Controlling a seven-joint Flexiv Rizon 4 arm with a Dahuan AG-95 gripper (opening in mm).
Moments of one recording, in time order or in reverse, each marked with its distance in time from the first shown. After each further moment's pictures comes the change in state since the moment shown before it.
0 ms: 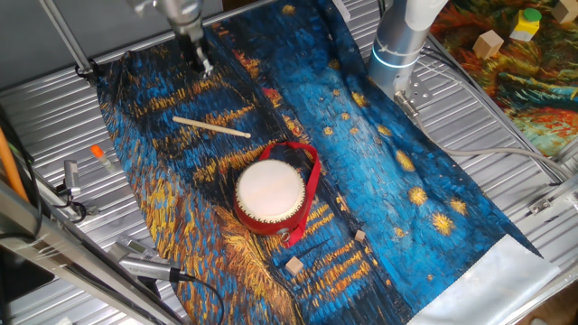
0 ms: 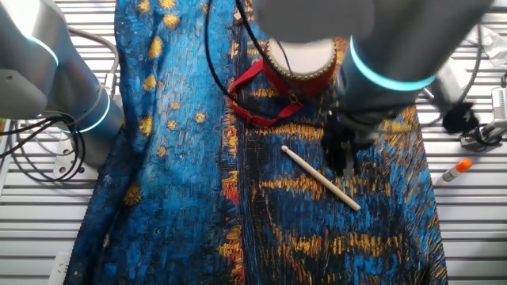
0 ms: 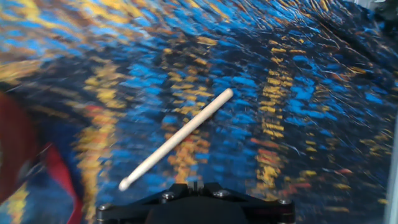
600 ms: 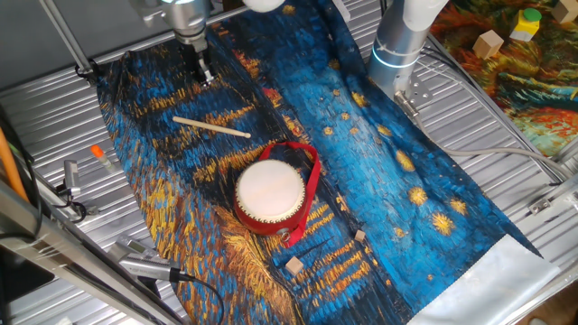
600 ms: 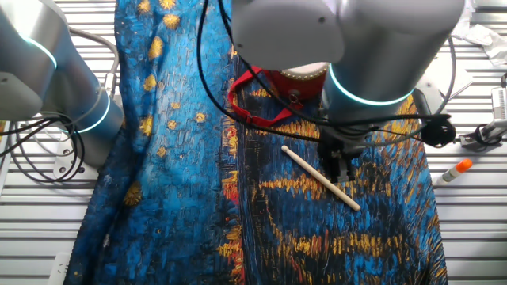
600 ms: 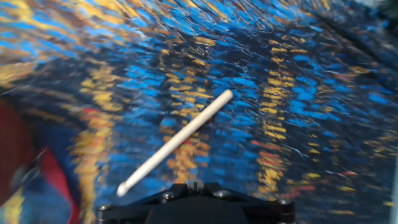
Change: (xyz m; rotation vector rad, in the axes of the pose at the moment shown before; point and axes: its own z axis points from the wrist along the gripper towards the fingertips) arm 0.006 -0.005 0.002 0.001 -0.036 -0.042
